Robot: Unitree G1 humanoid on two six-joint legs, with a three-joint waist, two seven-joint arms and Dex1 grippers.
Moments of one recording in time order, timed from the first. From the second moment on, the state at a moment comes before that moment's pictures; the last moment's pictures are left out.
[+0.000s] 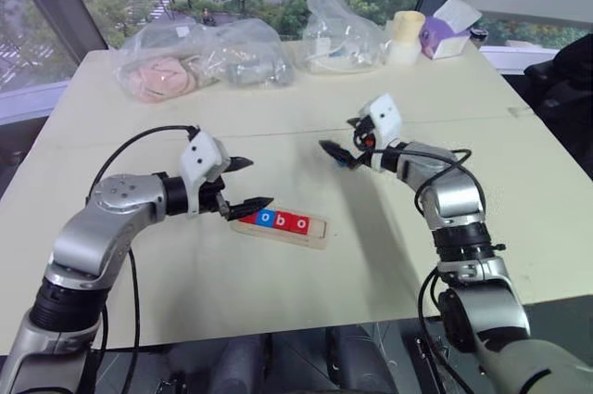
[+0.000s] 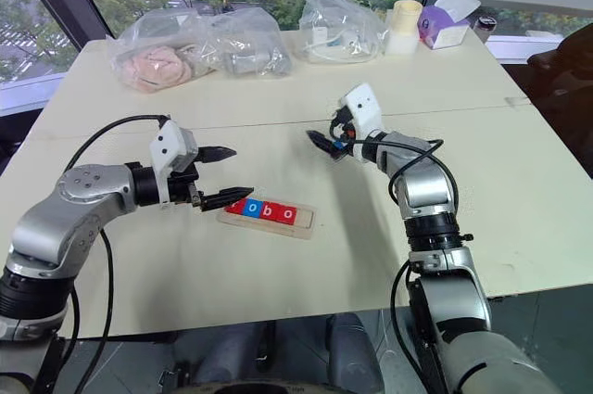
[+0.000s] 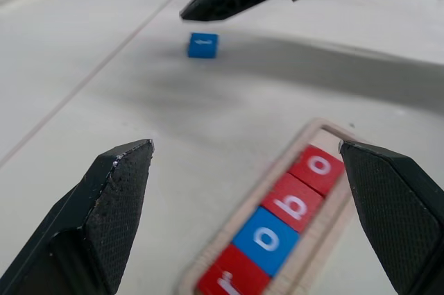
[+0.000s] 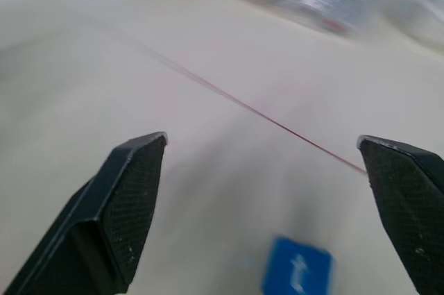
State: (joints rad) left arm -0.38 0.70 -0.01 -0.34 -0.44 0.65 -0.87; right arm -0.71 -0.29 -0.05 0.20 0.10 0.60 0.58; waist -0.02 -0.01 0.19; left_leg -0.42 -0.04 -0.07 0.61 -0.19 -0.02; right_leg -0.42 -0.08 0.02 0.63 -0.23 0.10
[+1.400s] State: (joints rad) left arm -0.34 0.63 -0.12 -0.29 -0.36 0.54 -0.86; right arm -0.32 -0.01 -0.18 -0.56 0.06 1.34 -0.03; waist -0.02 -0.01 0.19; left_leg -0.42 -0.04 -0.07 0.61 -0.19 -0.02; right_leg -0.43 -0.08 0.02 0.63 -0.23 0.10
